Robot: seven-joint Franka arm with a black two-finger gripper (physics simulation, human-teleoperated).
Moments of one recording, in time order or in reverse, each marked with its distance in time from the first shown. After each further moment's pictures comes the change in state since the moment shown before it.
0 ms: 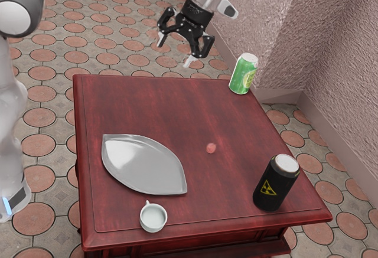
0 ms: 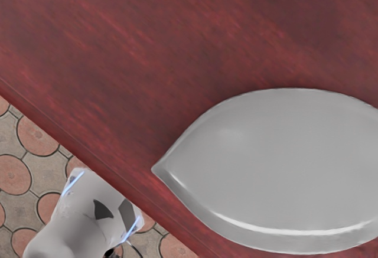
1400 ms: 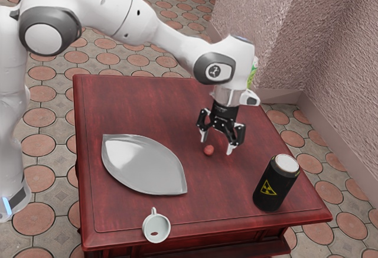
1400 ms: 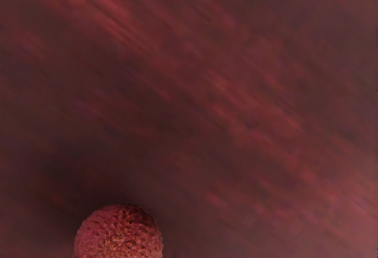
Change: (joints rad) arm -0.063 0.218 0.003 -0.436 -0.249 0.926 0.233
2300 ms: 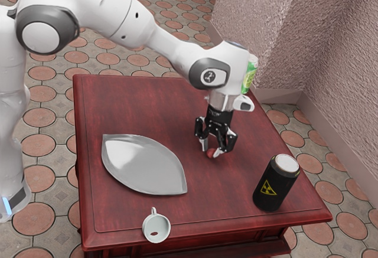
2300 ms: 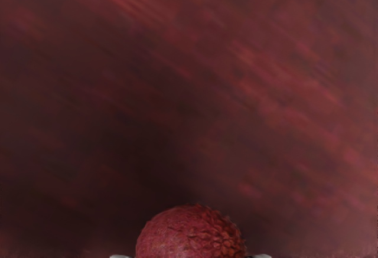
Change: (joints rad) arm -0.003 -0.018 0.001 -0.068 -0.006 0.040 0.084
